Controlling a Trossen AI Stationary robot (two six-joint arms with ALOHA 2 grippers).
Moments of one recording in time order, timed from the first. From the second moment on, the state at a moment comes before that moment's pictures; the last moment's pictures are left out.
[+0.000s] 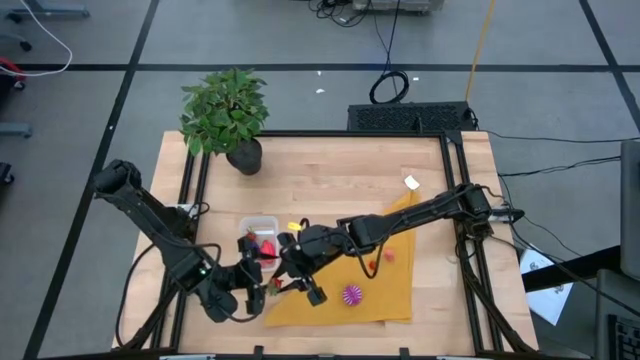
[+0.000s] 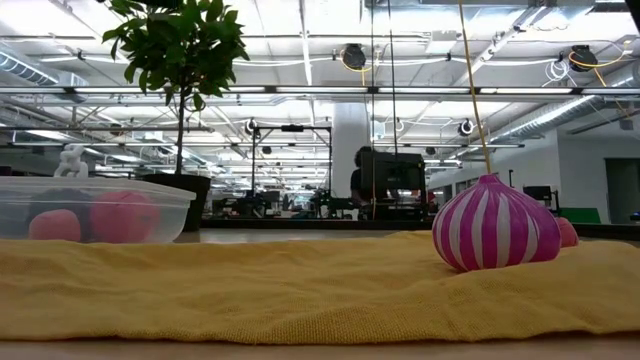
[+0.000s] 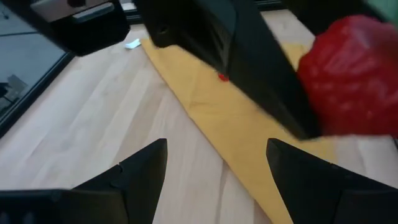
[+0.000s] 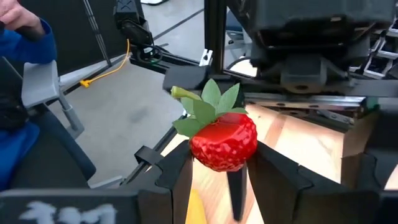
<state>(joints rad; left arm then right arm) -0.79 1.42 1.01 -0.42 -0.85 -0.53 0.26 2.01 1.71 -0.10 -0.27 -0.06</state>
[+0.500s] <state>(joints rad) -0.79 1.42 1.01 -0.29 -0.83 -0.41 0.26 2.01 1.71 -0.13 -0.27 -0.06</state>
